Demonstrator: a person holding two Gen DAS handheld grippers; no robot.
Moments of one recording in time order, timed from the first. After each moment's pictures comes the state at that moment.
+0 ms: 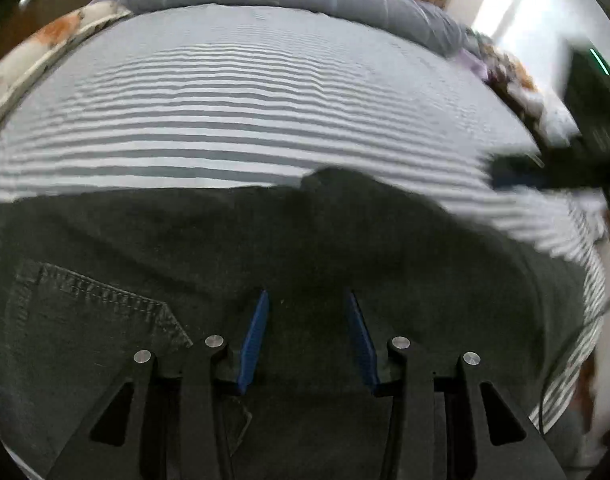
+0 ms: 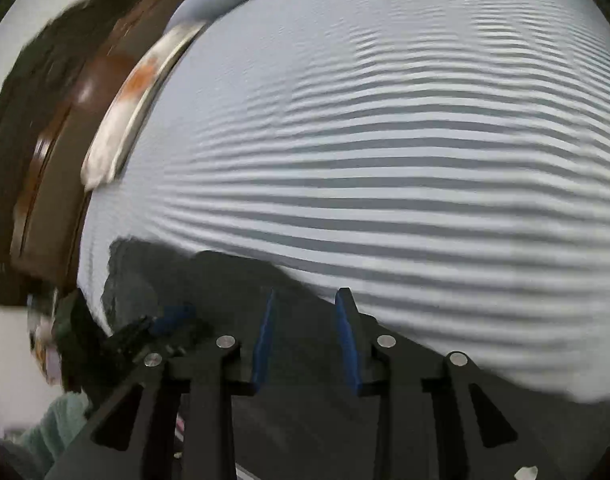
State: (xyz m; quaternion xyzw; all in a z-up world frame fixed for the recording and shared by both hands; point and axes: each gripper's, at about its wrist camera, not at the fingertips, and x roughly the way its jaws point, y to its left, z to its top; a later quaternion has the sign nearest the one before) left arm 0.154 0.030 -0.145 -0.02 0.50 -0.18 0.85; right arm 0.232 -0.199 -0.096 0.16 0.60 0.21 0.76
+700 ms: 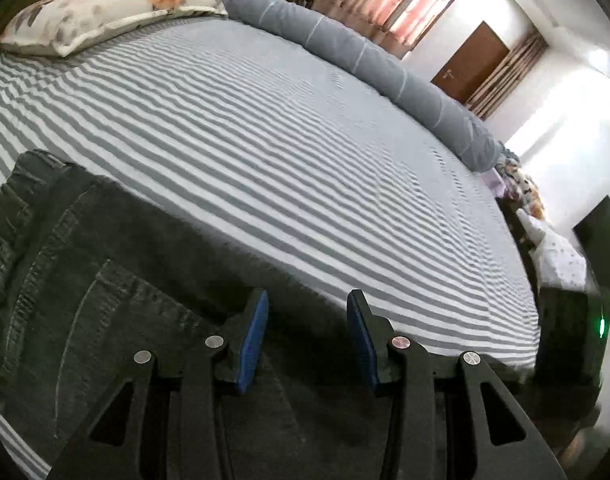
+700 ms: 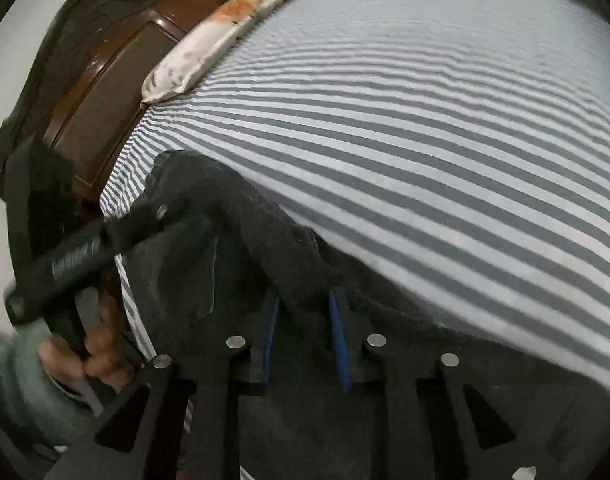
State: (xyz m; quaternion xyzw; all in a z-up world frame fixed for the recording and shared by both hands) left arm 0.157 0.104 -0.110 -0.22 0.43 -0.11 0.87; right arm 0.159 -0.101 -0.115 0.07 0.54 0.31 0.78
